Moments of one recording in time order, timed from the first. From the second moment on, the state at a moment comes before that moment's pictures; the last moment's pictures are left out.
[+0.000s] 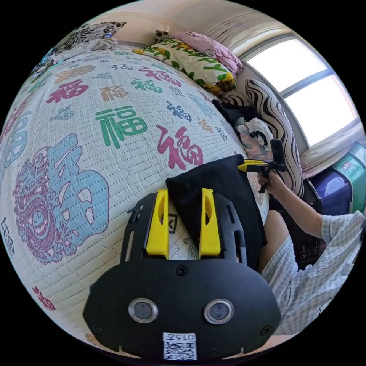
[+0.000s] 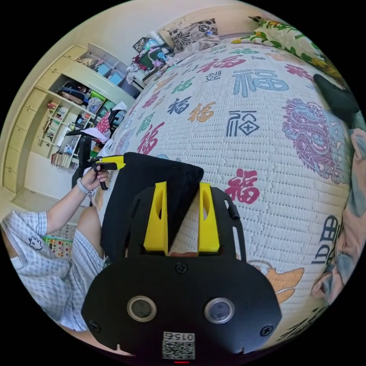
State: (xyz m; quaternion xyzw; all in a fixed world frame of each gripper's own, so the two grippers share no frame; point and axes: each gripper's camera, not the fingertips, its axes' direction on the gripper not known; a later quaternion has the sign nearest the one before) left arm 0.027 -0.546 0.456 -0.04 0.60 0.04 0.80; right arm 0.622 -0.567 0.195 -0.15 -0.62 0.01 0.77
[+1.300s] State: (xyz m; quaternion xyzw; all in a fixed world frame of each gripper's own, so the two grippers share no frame) left arm -0.050 -0.545 0.385 0.08 0.68 0.09 0.72; right arm 0.642 -0.541 0.176 -0.05 -0.73 -0.02 0.68
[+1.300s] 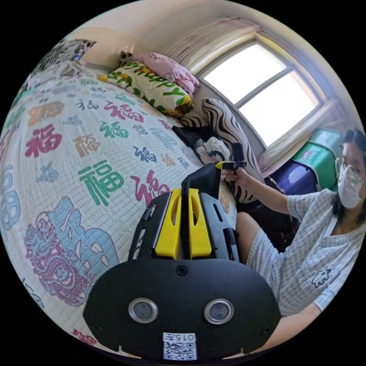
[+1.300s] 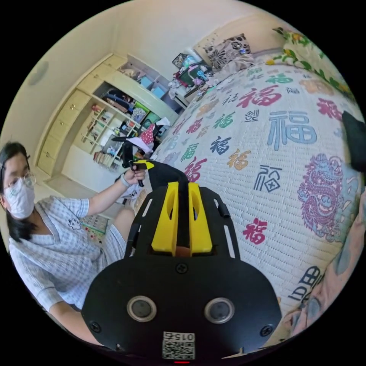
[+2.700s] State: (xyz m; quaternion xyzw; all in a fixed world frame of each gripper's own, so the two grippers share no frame) left arm 0.120 -0.270 0.106 0.01 0.46 0.32 0.83; right arm 0.353 -0.223 -0.036 -0.10 -0.51 -0.34 0.79
